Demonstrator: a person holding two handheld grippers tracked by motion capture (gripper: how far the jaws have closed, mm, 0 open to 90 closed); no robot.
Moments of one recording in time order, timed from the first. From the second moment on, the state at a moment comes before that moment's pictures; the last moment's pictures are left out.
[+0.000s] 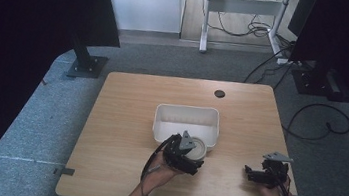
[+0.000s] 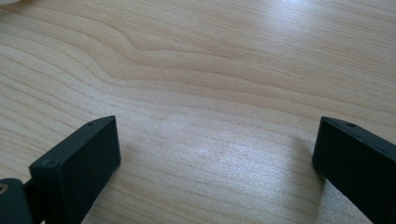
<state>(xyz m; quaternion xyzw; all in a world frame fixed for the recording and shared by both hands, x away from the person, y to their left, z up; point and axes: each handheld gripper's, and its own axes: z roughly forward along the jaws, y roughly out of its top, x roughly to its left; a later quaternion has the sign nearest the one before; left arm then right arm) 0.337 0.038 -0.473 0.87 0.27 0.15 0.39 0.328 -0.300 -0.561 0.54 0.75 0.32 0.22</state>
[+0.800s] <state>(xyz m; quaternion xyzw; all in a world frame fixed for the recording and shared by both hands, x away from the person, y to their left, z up) 0.373 0.041 -0.467 0.86 0.29 0.17 0.38 0.328 -0.300 -0.561 0.54 0.75 0.32 0.22</state>
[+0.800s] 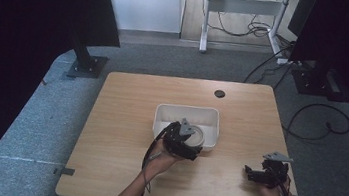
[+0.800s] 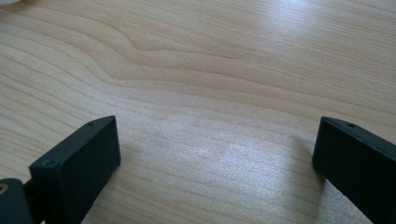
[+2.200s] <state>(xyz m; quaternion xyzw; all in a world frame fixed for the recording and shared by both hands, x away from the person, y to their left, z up) 0.419 0.026 -0.493 0.84 0.34 0.19 0.38 0.328 -0.300 -0.561 0.53 0.75 0.32 0.22</state>
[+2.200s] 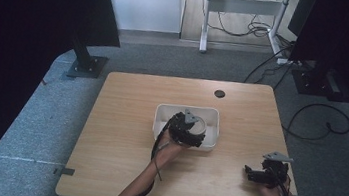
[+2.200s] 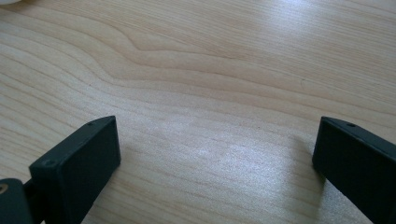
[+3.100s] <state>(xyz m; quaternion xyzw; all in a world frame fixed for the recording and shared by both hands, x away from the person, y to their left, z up) 0.430 0.020 -0.510 0.83 0.37 0.18 0.38 0.328 -0.300 -0.561 0.53 0.75 0.32 0.22</state>
